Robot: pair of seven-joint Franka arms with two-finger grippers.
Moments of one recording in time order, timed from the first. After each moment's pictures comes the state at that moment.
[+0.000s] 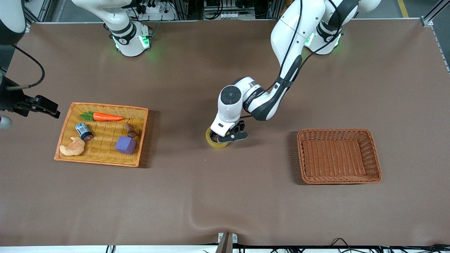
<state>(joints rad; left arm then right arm) -0.73 0.85 -0.08 -1.46 0.11 2.39 -1.04 0.05 0.15 -0.06 -1.45 -0.02 1.61 0.05</state>
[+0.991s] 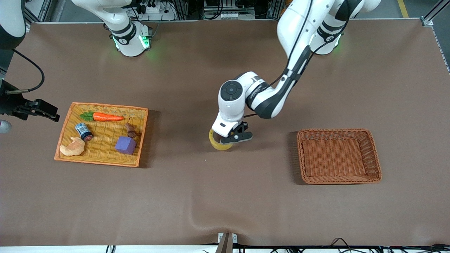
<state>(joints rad) -0.68 0.73 -0.07 -1.42 0.15 2.23 -1.05 0.05 0.16 -0.05 -1.41 -0.02 1.60 0.05</state>
